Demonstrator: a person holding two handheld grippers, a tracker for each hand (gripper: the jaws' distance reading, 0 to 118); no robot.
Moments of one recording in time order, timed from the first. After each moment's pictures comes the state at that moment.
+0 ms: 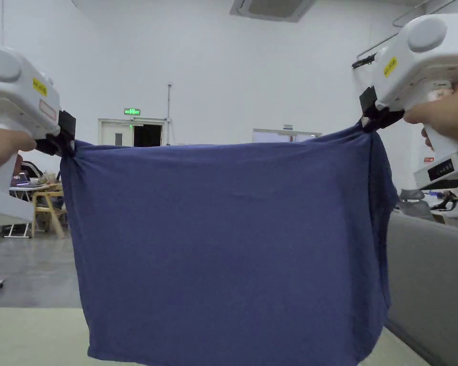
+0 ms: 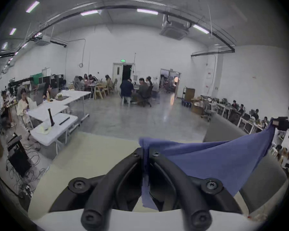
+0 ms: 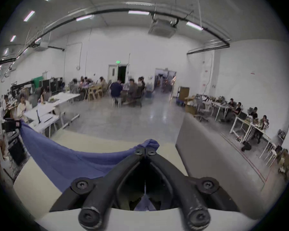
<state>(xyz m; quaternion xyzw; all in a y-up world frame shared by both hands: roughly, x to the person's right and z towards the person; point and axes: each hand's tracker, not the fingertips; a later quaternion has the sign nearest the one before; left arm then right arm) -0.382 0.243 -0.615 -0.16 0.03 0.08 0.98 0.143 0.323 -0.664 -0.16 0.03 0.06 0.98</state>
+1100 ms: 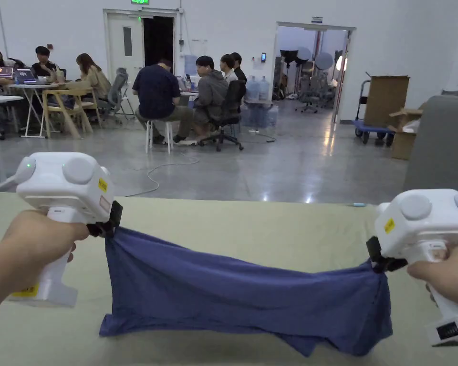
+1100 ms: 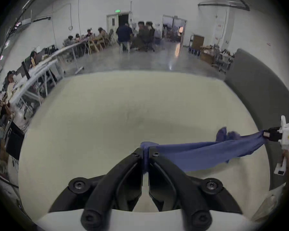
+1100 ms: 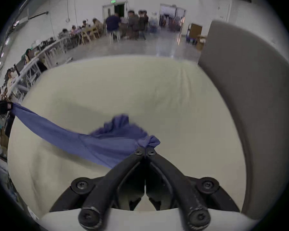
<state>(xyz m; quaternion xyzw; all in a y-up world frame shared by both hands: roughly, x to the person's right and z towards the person) -0.356 -0.194 -0.799 -0.42 0.03 0.05 0.91 0.159 -0.214 -0.859 -0.47 0.04 0.07 0.88</state>
